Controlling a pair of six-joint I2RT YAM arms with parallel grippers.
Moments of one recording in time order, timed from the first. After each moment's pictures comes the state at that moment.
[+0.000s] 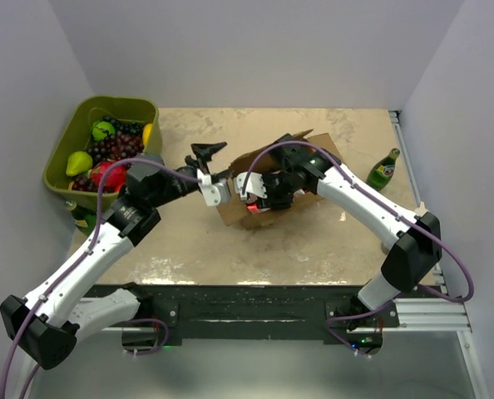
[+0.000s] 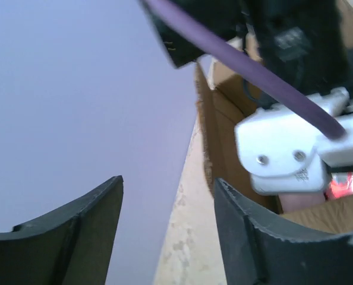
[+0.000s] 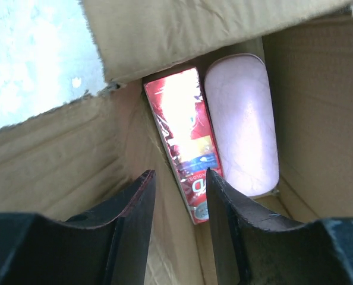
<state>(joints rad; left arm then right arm) -0.57 1.01 0.98 -0.03 0.49 0.97 0.70 1.59 1.48 -0.96 -0.29 -1.04</state>
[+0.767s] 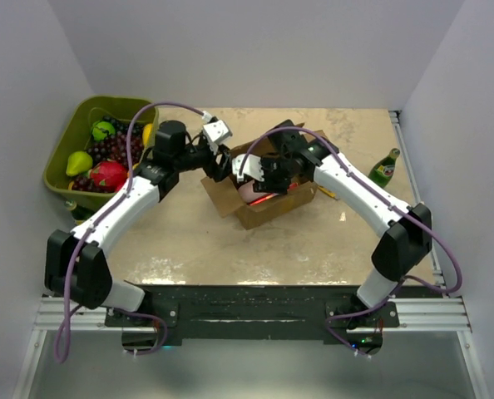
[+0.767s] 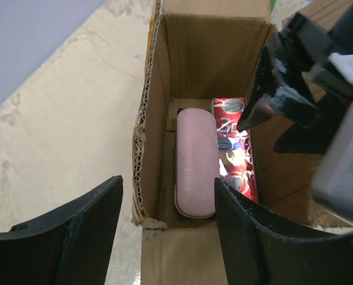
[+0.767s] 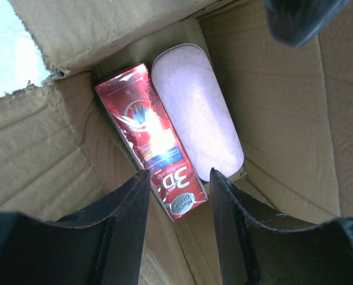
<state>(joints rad) -0.39 1.43 1.14 -0.07 0.61 0.25 0.64 1.68 1.60 -0.93 -0.25 -0.99</state>
